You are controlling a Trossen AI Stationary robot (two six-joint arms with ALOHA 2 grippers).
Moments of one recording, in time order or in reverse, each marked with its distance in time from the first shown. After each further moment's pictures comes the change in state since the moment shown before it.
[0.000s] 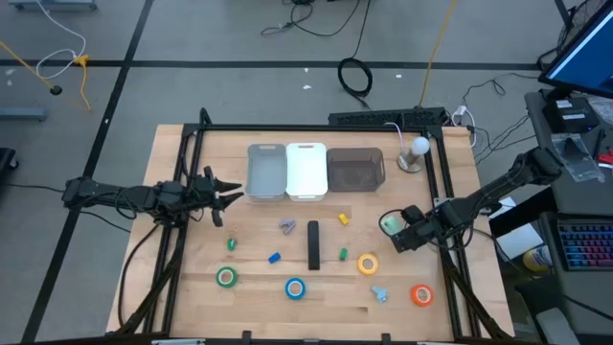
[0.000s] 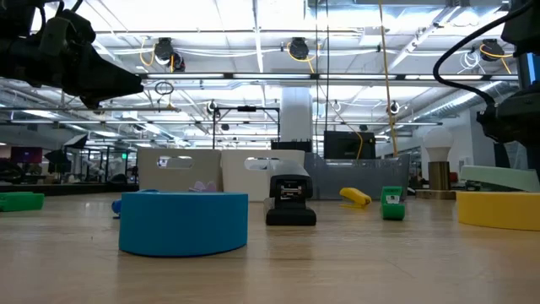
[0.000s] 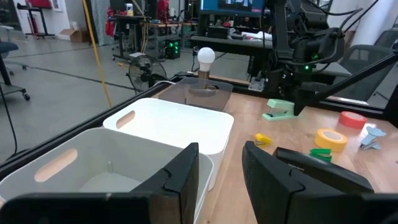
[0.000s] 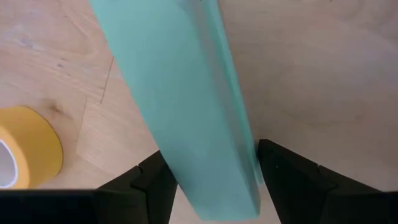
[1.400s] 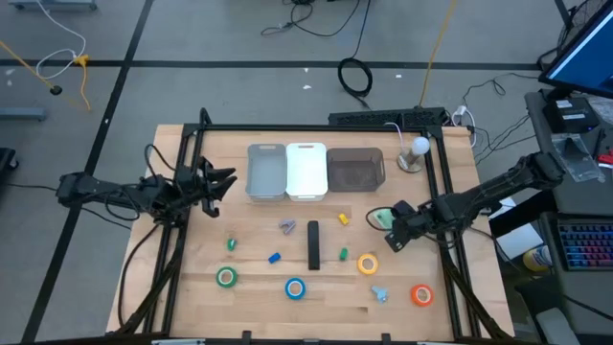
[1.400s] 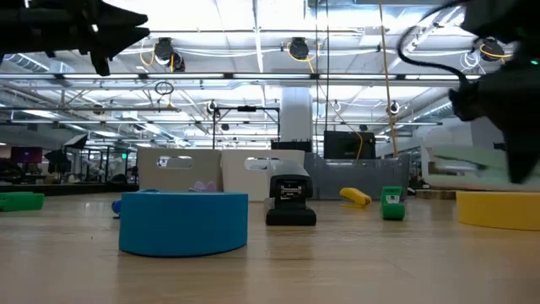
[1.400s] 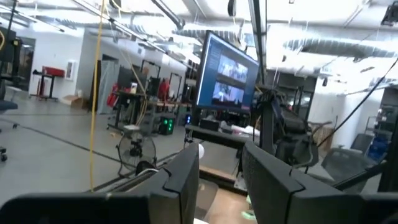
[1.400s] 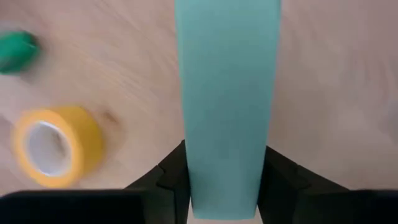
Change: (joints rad) left arm 0.000 0.178 0.029 0.565 -0.028 0.061; right arm -0.143 0.083 0.153 -0.036 0.025 -0.387
